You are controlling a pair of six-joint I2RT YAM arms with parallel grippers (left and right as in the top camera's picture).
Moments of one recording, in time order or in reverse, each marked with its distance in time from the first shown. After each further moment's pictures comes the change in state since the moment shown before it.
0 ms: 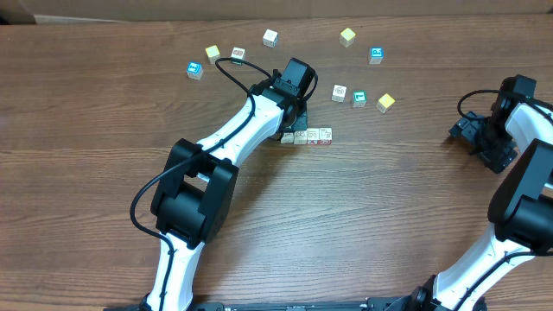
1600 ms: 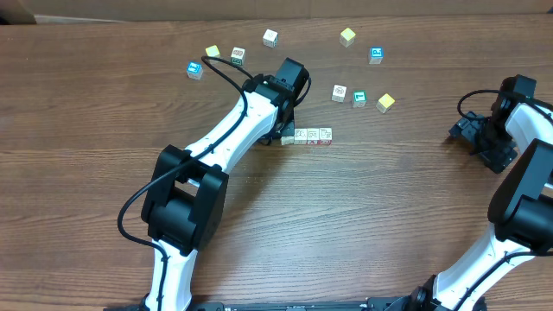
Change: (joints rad) left arm 0.011 -0.065 -0.002 -0.225 -0.106 -0.064; right arm 0.000 0.000 0.000 0.000 0.000 0.000
